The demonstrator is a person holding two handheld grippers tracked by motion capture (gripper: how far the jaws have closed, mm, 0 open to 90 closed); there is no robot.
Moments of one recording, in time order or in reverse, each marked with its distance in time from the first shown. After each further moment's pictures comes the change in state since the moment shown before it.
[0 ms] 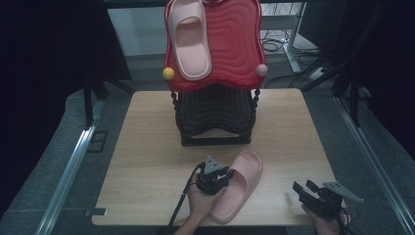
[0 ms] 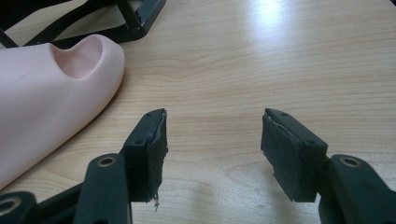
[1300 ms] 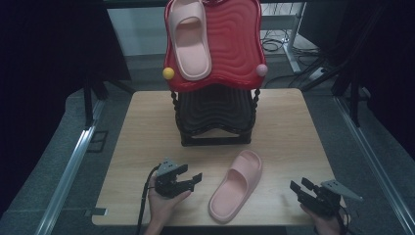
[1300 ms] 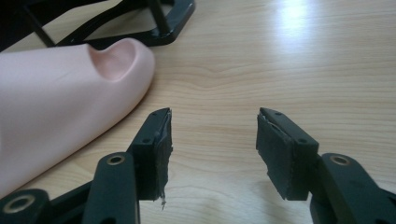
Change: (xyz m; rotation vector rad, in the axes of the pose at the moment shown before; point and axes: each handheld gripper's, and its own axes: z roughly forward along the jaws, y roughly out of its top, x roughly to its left) left arm 0.059 -0.016 -0.088 -0.048 0.008 -0.067; right arm 0.003 0.006 -0.001 -0.019 0.086 -0.057
